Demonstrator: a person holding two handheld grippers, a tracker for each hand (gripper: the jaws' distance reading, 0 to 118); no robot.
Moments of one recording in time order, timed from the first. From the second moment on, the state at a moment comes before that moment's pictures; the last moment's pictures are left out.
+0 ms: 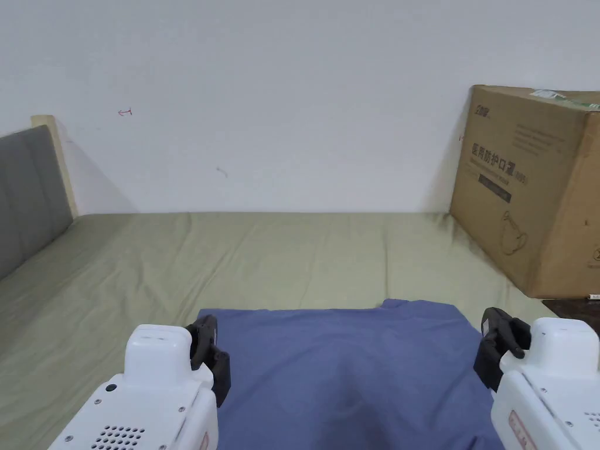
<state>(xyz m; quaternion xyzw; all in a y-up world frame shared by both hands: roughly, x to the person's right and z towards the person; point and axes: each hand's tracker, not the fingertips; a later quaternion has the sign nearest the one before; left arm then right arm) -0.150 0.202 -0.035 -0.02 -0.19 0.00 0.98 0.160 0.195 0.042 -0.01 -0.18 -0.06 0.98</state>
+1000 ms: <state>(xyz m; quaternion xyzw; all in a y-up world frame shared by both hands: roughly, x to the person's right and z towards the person) -0.219 0.005 -0.195 -0.56 -0.14 -0.02 0.82 0.193 0.145 0.028 -0.15 -0.08 -0.14 0.97</state>
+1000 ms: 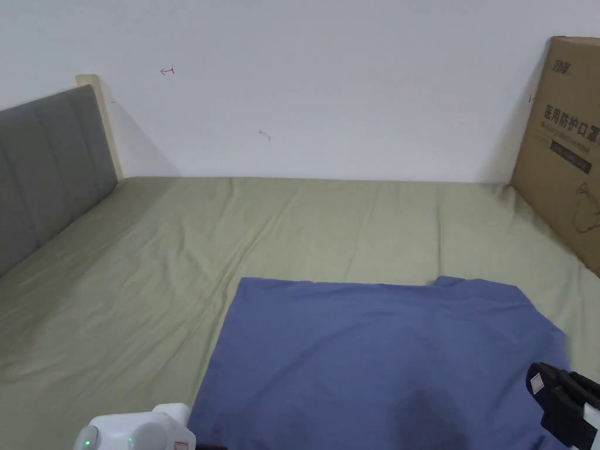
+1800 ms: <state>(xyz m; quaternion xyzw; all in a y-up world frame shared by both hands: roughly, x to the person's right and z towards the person) -0.199 0.094 -0.139 -0.41 -0.26 -0.01 0.87 0.339 0.083 0.042 -0.44 -0.13 -0.23 0.86</state>
